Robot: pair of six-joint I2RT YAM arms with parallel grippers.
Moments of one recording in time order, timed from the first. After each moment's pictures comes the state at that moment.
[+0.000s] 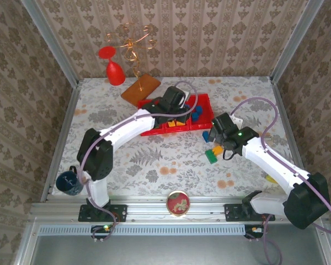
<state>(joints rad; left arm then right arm) -0.80 1.91 1.62 -0.44 0.00 -0.24 0.46 1.23 0.93 -0.81 0.41 0.80</state>
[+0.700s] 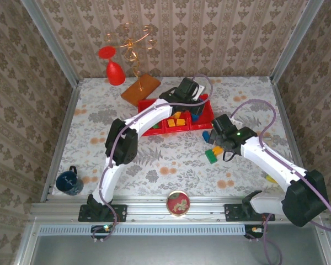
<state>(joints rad) -0.79 2.28 2.08 -0.56 0.10 -0.14 0.45 1.25 0.91 -0.82 0.38 0.81</state>
